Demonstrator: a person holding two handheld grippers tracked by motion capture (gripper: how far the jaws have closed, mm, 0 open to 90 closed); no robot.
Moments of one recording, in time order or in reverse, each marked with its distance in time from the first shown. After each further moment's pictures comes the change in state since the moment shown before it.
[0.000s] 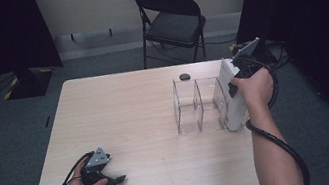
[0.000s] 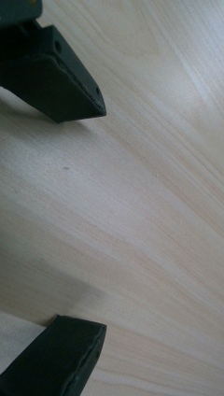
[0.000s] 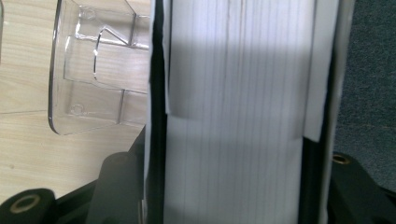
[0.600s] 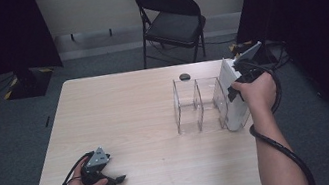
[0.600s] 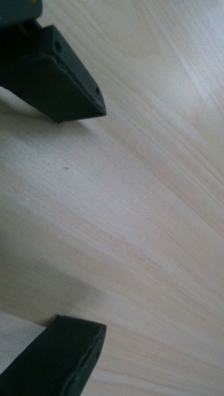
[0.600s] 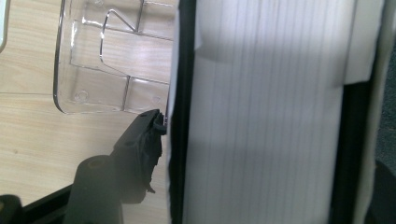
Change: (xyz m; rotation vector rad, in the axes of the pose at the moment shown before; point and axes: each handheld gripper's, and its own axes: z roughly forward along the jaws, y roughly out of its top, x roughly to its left) left arm 0.000 0.000 0.000 0.001 -0.006 -0.004; right arm 0.002 -0.015 -0.001 -0.003 0.016 -0.023
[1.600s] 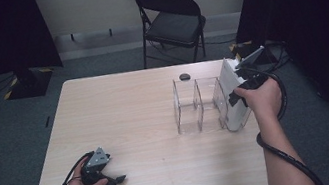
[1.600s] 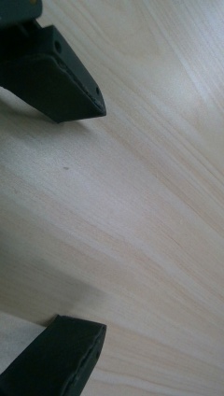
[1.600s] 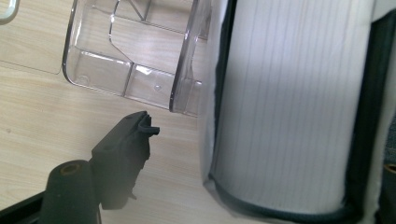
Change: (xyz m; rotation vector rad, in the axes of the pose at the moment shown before) left arm 0.000 0.000 0.000 -0.003 -0.003 -0.002; right arm 0.003 -0.021 -0.007 -0.042 -0.004 -0.081
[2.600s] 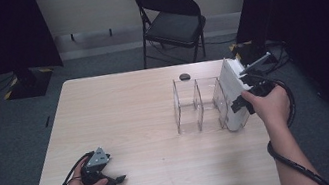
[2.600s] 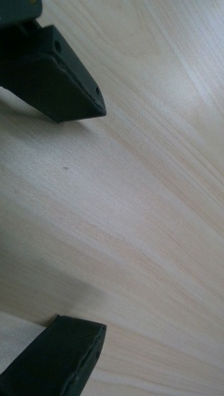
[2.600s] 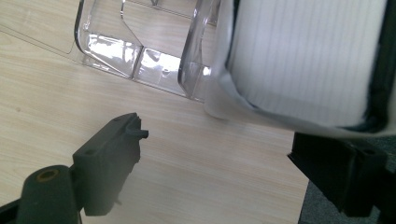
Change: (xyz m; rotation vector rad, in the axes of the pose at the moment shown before) left arm 0.000 0.000 0.000 0.000 0.000 0.000; right arm -0.003 -0.024 -0.005 -0.014 0.036 -0.027
